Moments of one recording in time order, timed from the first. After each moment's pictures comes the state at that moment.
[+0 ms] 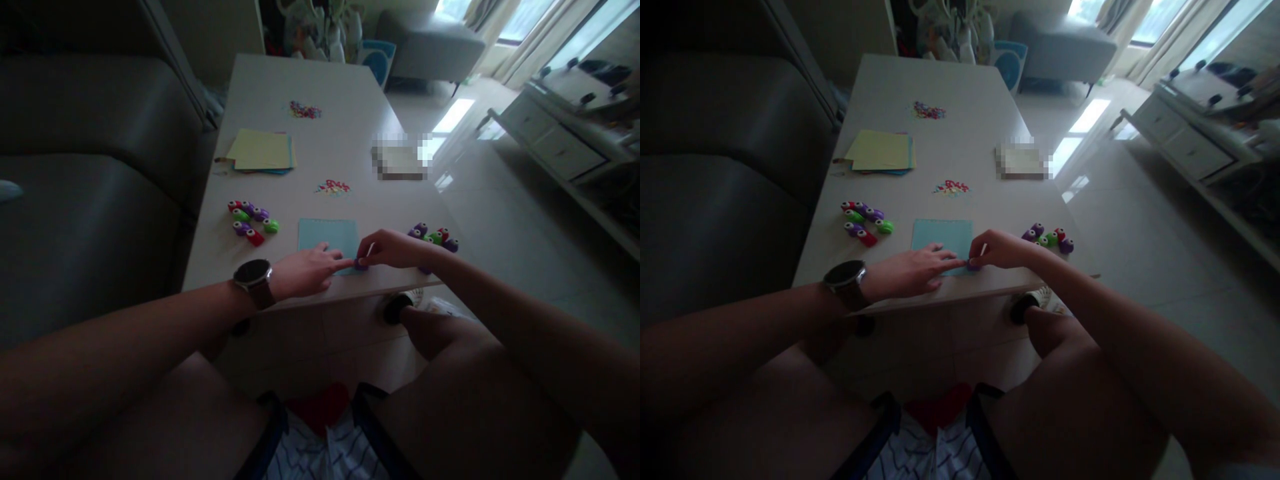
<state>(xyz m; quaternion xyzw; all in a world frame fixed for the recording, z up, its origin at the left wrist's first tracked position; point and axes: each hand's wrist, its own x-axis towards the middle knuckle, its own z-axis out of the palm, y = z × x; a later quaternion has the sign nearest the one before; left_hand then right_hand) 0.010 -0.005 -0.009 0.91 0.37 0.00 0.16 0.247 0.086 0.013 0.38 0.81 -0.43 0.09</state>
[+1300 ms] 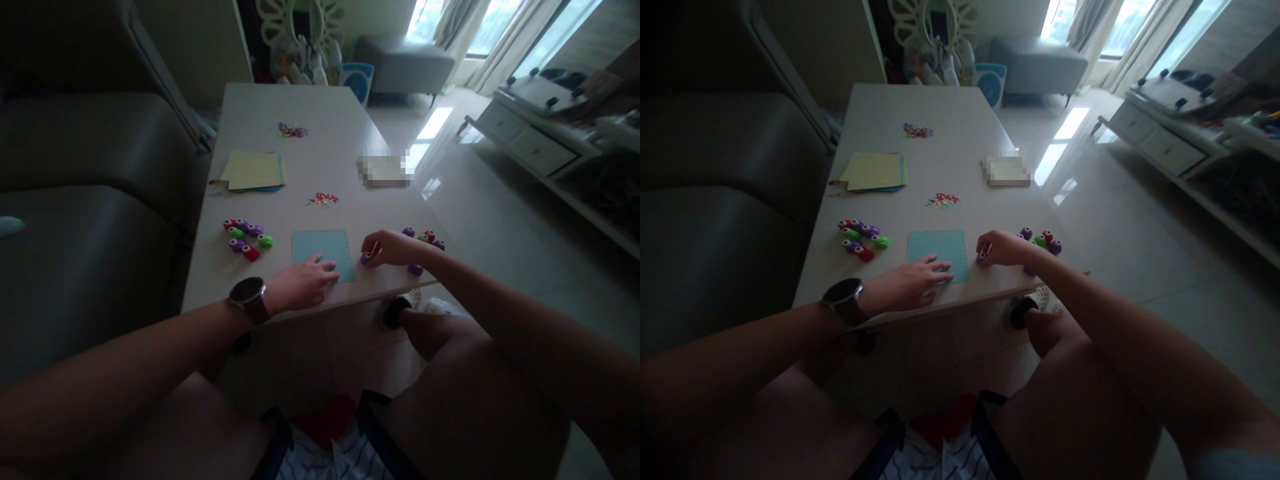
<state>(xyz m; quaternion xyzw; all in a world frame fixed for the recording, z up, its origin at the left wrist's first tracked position) 0.011 -0.009 -0.007 0.92 0.36 -0.02 0.12 0.267 0.097 0.012 0.47 0.81 -0.34 0.06</state>
